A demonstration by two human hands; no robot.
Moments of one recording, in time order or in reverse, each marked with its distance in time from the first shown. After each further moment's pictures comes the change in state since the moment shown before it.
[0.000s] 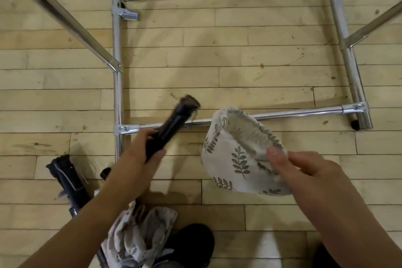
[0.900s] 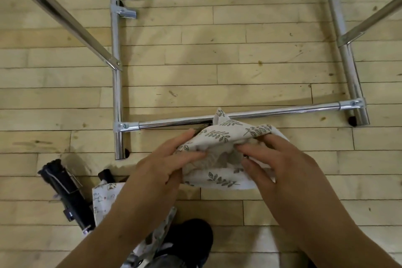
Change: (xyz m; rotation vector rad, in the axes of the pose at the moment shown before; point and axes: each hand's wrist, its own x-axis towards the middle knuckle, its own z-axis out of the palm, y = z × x) left_hand -0.053 0.080 -0.009 -0.024 -0.043 0.344; right_hand 0.003 0.009 0.012 -0.627 -0.061 -0.540
